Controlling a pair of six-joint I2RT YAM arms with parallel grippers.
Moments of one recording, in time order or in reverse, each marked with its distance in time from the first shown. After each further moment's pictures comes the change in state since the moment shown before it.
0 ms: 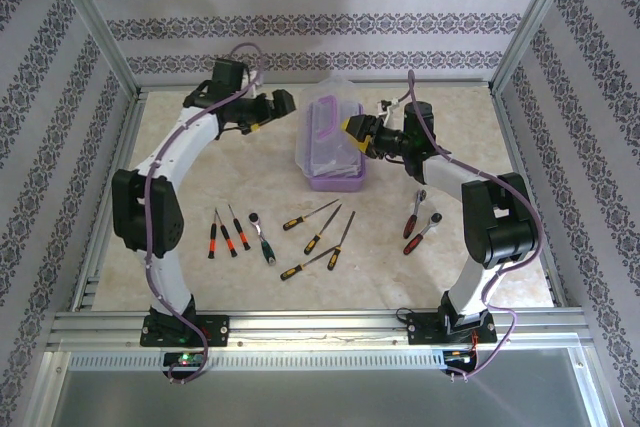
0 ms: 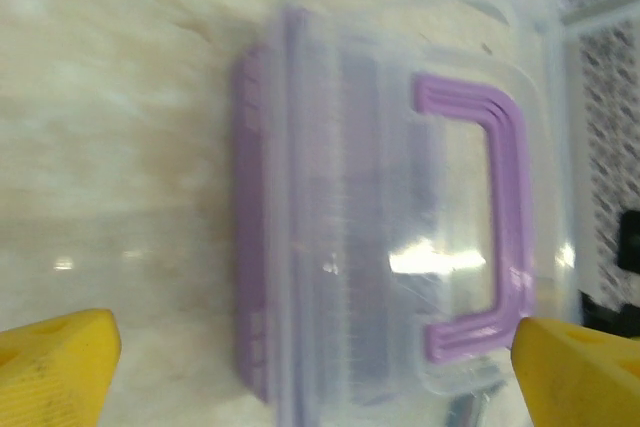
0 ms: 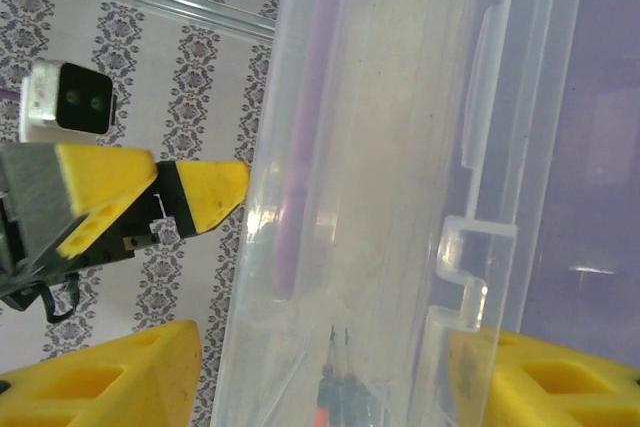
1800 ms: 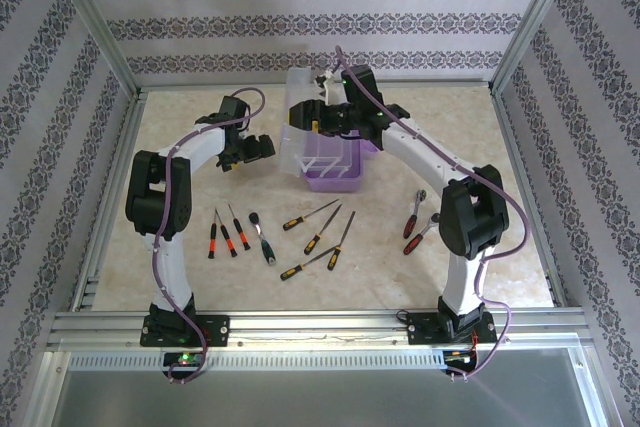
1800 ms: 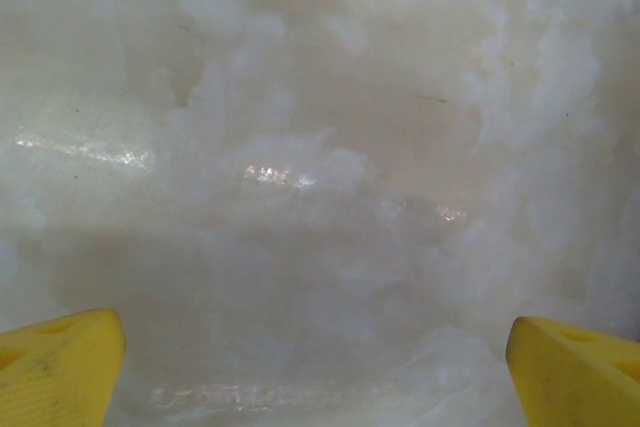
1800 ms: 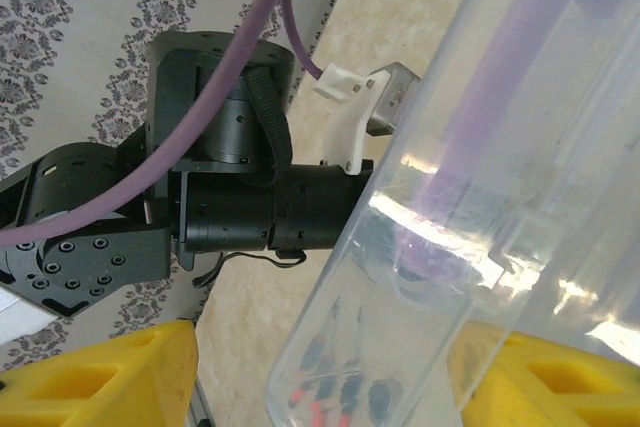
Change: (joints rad) left arm 0.037 0.161 -0.200 0.010 -0.267 0.069; right arm 0.277 0.140 0.599 -0.653 0.161 -0.382
